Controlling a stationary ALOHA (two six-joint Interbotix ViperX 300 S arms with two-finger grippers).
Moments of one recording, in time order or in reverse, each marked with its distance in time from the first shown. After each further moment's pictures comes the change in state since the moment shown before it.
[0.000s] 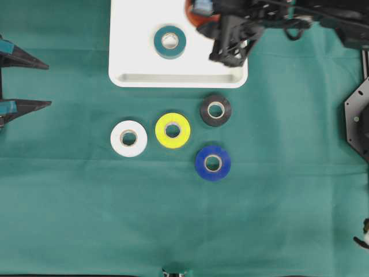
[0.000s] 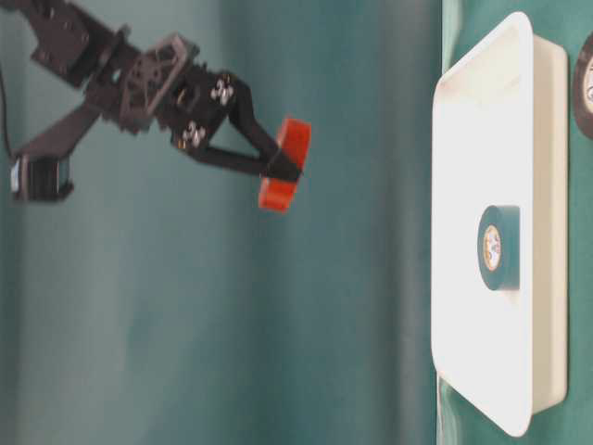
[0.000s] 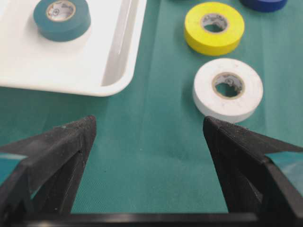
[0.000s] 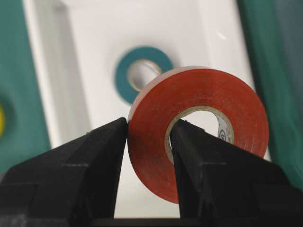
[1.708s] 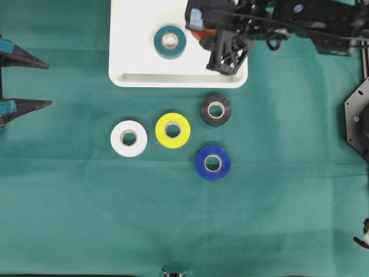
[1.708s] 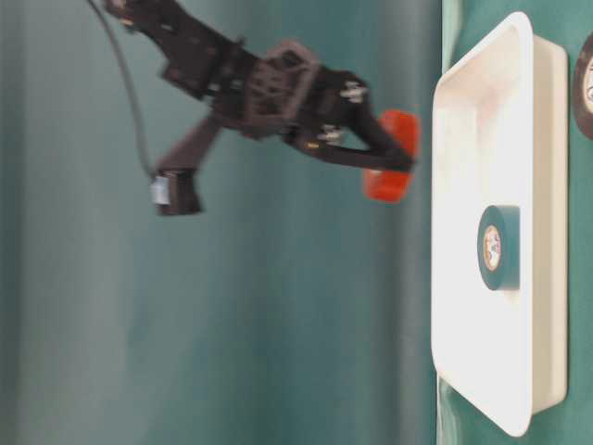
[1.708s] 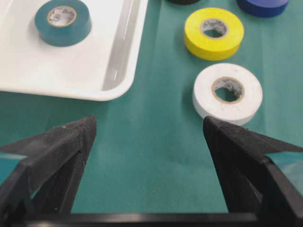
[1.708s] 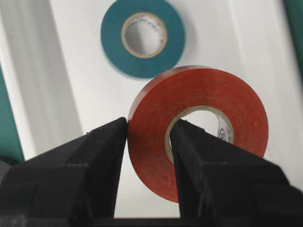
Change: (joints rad) left arm 0.000 0.000 0.002 -0.002 -0.014 0.000; right arm -0.028 0.170 0.104 0.000 -0.156 0.003
